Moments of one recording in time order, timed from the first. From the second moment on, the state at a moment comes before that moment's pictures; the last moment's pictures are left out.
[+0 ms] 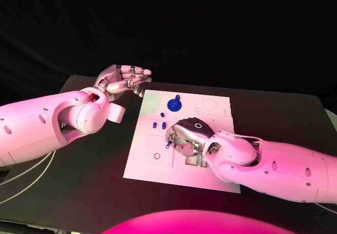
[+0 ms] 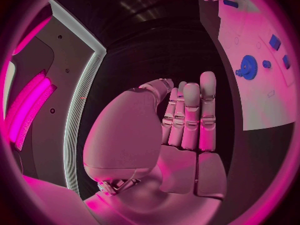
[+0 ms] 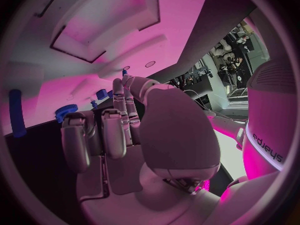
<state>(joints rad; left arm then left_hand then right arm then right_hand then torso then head) 1.25 -0.95 -0.03 1.59 -0.14 -0.27 0.36 1.47 -0.21 0.47 0.16 0.32 0.95 0.17 0.20 0.28 1.12 0.11 0.25 0.15 1.16 0.02 1.15 0.52 0.18 1.09 0.11 0.86 0.69 1.09 -0.69 -0.14 1.72 -1.76 -0.43 -0.23 1.44 -0.20 0.61 0.09 0.15 1.07 0.13 0.24 0.46 1.24 0.07 0.12 0.22 1.46 -0.01 1.45 1.30 0.02 1.46 0.10 1.53 1.31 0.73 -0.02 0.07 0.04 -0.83</state>
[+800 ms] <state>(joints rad) 1.25 -0.95 -0.03 1.59 -0.14 -0.27 0.36 1.47 -0.21 0.47 0.16 0.32 0.95 0.17 0.20 0.28 1.12 0.11 0.25 0.15 1.16 0.02 1.15 0.52 0.18 1.09 0.11 0.86 0.69 1.09 -0.67 -0.14 1.71 -1.75 -0.40 -0.23 1.44 -0.20 0.61 0.09 0.14 1.07 0.13 0.24 0.47 1.24 0.07 0.12 0.22 1.46 -0.01 1.45 1.29 0.02 1.46 0.10 1.53 1.31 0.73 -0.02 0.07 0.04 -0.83</state>
